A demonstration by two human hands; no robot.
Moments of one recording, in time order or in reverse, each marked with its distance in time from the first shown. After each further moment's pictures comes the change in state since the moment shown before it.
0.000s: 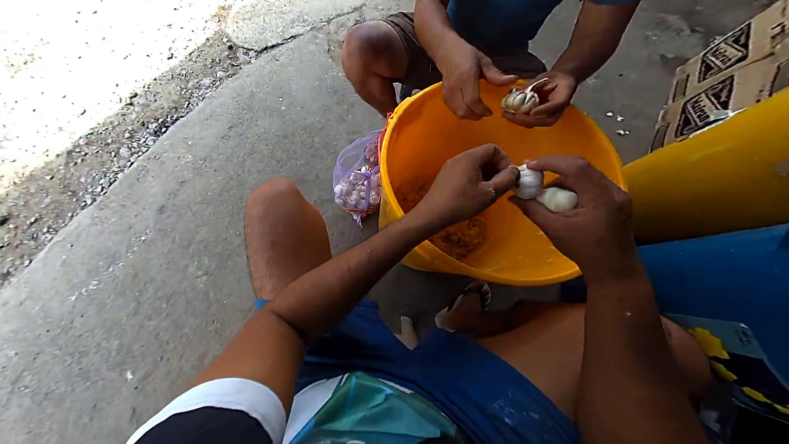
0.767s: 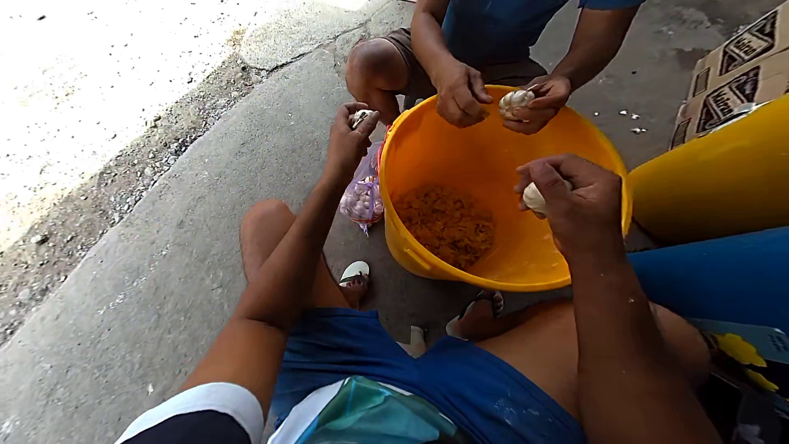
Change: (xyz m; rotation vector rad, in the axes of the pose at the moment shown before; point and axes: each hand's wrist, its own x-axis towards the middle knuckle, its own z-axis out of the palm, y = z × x) left_hand 0.019 -0.036 -0.157 0.037 0.423 -0.175; right_hand 0.019 -0.007 0.008 0.473 0.080 0.308
